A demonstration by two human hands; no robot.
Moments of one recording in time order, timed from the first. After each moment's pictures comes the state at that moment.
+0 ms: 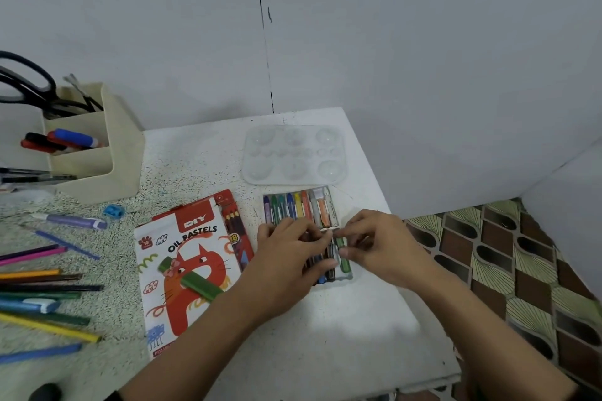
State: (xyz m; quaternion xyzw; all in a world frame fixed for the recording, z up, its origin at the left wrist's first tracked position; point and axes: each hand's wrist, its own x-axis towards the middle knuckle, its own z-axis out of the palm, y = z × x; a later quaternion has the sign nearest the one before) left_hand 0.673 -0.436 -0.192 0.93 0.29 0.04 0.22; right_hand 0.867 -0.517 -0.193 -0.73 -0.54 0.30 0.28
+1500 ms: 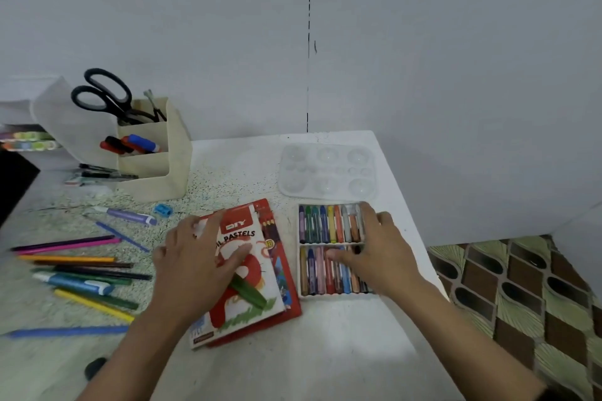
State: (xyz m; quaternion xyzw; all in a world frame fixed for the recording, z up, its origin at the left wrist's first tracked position) left_hand 0.553 -0.397 -0.168 0.76 0.63 0.02 0.14; right_hand 0.818 -0.487 -0.188 -0.82 -0.50 0.20 0.19
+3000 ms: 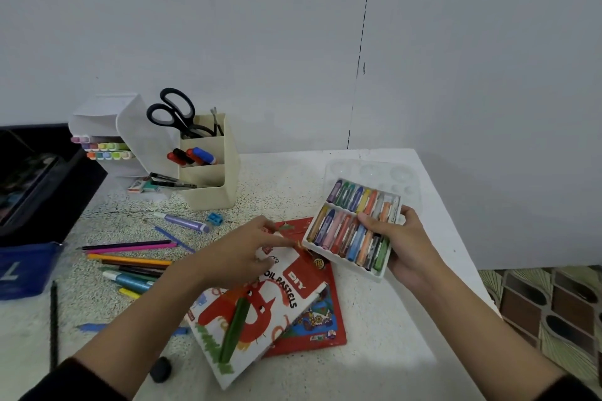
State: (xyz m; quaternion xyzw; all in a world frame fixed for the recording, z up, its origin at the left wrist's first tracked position) left_hand 0.522 -0.338 -0.143 0.88 0.38 -0.07 0.28; right_hand 0.783 -0.435 -0.167 -0.55 -0.13 0.53 0.63
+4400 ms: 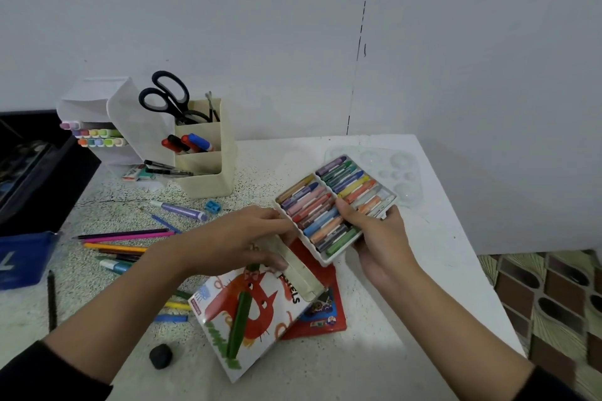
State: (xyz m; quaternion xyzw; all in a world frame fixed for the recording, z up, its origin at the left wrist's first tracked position) left_hand 0.516 -0.334 -0.123 0.92 0.25 -0.08 0.29; right_hand 0.734 -0.435 -0.161 -0.48 -0.12 0.51 0.70
